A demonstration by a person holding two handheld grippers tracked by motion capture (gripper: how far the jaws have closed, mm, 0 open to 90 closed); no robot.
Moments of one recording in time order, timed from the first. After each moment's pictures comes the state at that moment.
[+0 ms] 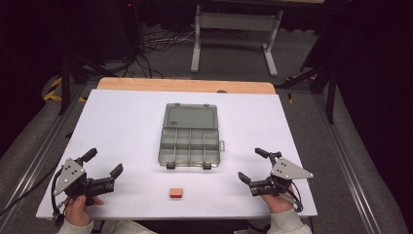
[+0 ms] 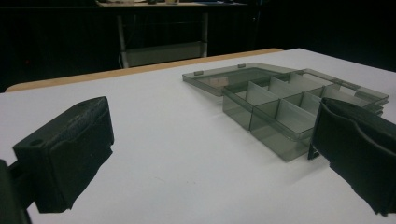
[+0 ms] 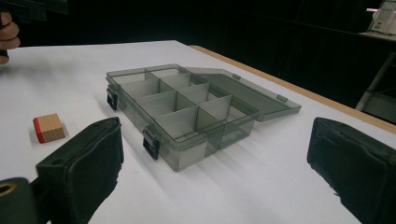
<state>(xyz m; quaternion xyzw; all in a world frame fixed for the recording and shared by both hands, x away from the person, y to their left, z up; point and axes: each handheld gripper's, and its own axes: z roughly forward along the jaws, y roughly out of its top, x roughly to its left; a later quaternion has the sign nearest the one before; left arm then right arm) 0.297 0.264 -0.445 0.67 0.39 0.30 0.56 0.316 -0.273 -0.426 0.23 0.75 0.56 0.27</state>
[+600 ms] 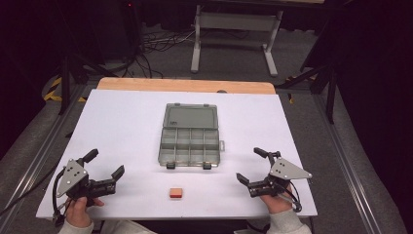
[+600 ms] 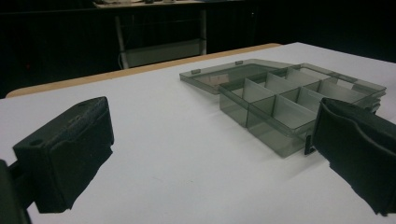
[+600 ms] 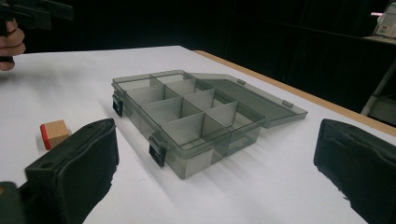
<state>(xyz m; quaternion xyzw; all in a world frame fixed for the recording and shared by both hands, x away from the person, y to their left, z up) 0.293 0.260 -0.442 0.68 0.38 0.31 0.55 0.315 -0.268 -0.425 0.22 0.75 0.57 0.26</state>
